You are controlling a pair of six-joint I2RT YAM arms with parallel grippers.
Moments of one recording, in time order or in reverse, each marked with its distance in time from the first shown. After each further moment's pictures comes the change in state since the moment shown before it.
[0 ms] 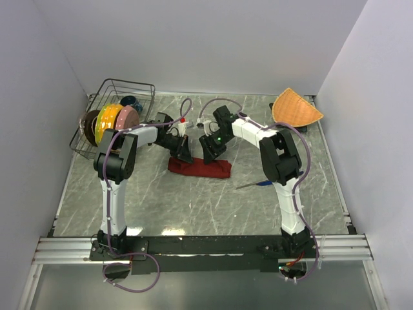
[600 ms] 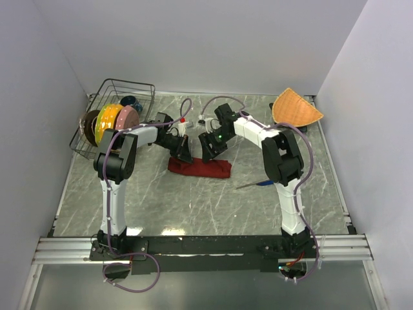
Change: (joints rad) left arm 0.001 0.000 0.000 -0.002 0.000 0.003; right arm -0.015 -0.030 -0.008 0.011 -0.011 0.060
